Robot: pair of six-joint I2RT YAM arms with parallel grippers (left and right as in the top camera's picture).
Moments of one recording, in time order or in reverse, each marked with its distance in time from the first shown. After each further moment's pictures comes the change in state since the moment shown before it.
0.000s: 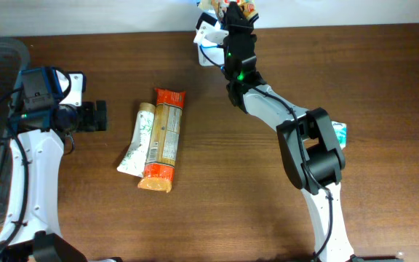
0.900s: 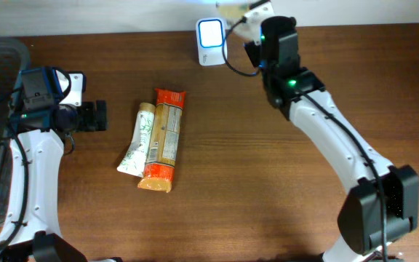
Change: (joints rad) left arm 0.000 0.000 0.000 0.000 0.000 0.003; right arm -0.044 -0.565 -0.208 -0.805 -0.002 0.936
